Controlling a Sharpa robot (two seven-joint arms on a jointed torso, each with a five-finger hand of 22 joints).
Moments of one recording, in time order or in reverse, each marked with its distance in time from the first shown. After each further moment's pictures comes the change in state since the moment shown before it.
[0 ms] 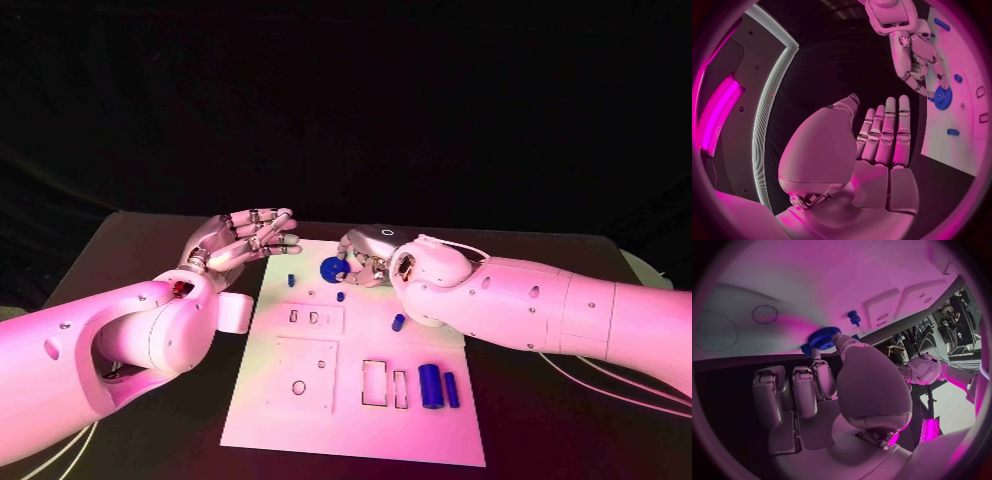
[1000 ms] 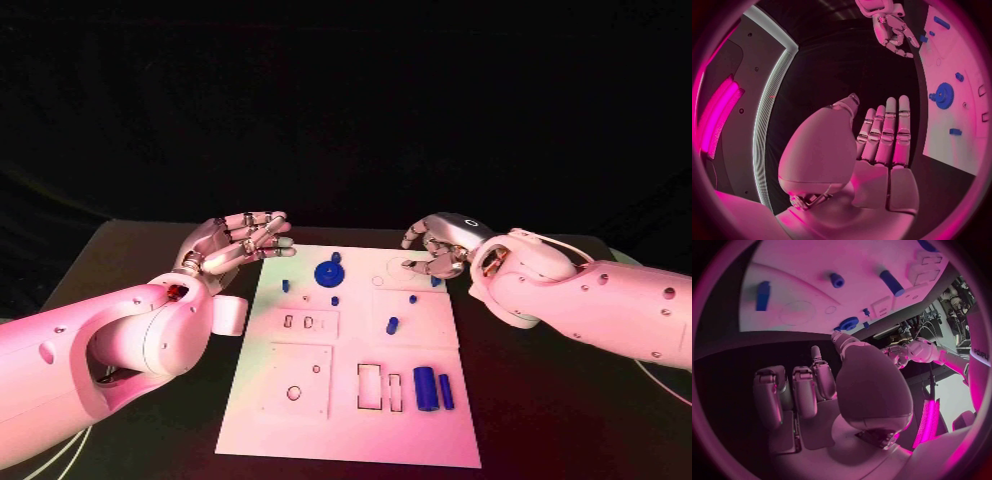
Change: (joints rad) left arm 0.000 -0.004 0.000 -0.015 -0.002 0.003 0.000; left_hand 0.000 0.000 0.000 0.000 0.000 0.000 0.000 0.000 -0.002 -0.007 0.000 -0.006 0.000 -0.007 0.007 -0.006 0.003 0.000 -0.008 0.000 0.000 0.001; right arm 0.032 -0.382 0.010 0.216 0.128 -0.064 0.088; right_hand 0.043 -0.021 0.022 -0.030 0.000 0.013 -0.006 -0.014 -0.003 -0.005 -0.001 -0.010 0.001 0.000 0.000 0.004 0.001 0.000 0.000 0.000 0.000 0.001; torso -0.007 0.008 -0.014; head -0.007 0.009
